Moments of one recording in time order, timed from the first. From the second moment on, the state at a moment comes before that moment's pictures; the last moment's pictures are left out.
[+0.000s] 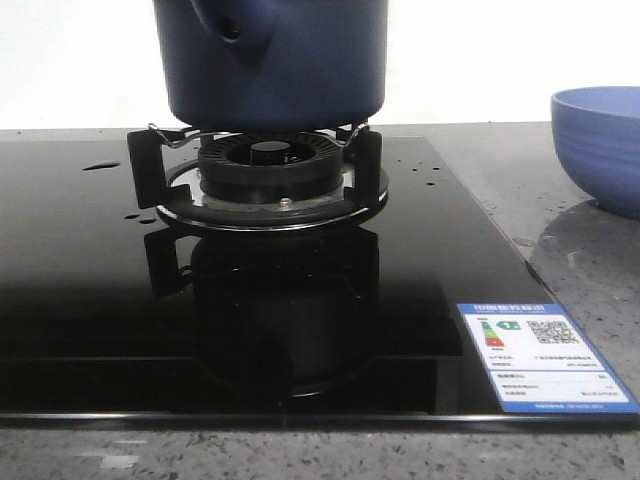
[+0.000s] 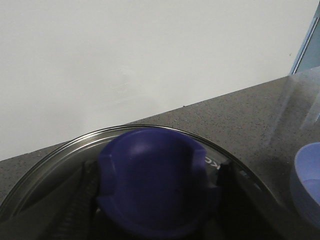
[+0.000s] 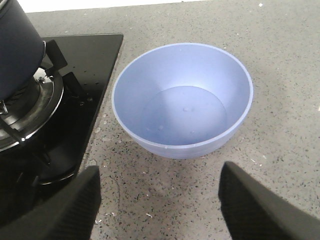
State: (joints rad) left arm -0.63 1.47 -1.15 -0.52 -0.02 0.43; right arm 0.00 0.54 -0.70 0.20 0.75 -0.09
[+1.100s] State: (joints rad) left arm -0.32 1.21 -1.15 -0.51 0.07 0.43; right arm 0.00 1.11 -1.14 0.08 0.97 -0.04
